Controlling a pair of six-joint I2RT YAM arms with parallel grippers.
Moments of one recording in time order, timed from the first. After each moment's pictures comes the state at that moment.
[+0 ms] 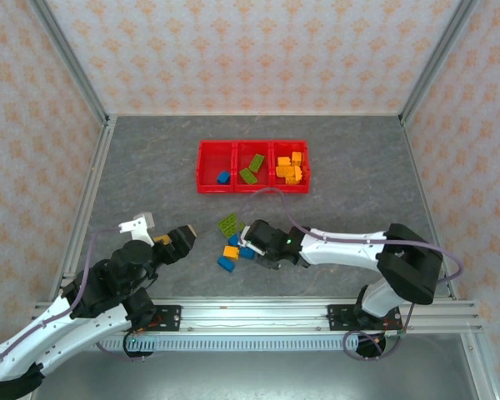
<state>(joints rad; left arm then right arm) -0.86 0.30 0.57 -0.77 -0.42 -1.03 1.08 1.51 0.85 -0.51 0.25 -0.14</state>
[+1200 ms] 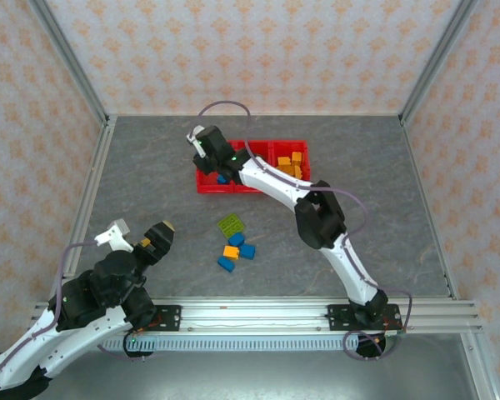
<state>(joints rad) -0.86 0.14 0.57 -0.89 -0.58 -1.20 0.82 2.39 2.16 -0.42 0.14 -0.04</state>
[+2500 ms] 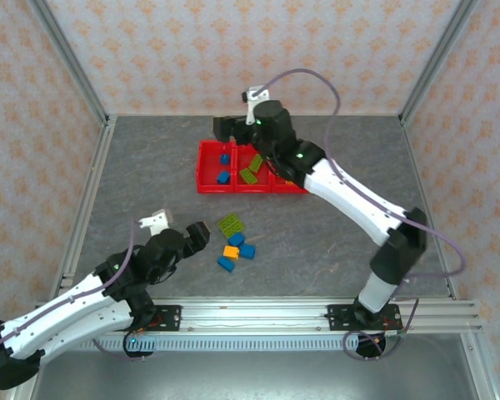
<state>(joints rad) -0.86 0.62 0.54 -0.65 -0.44 -1.11 0.76 1.65 1.65 -0.22 0.21 0.29</state>
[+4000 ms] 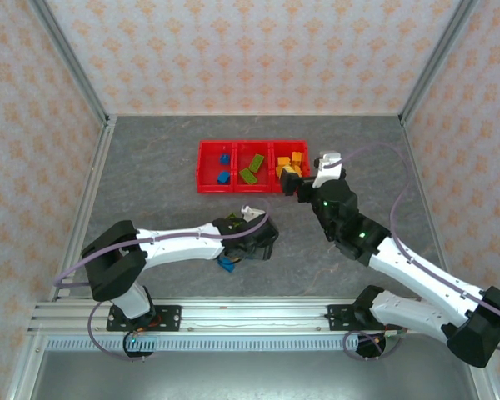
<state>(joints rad) -1.02 1.62 1.01 -0.56 -0.26 -0.81 0.76 0.96 0.79 -0.04 0.51 0.29</state>
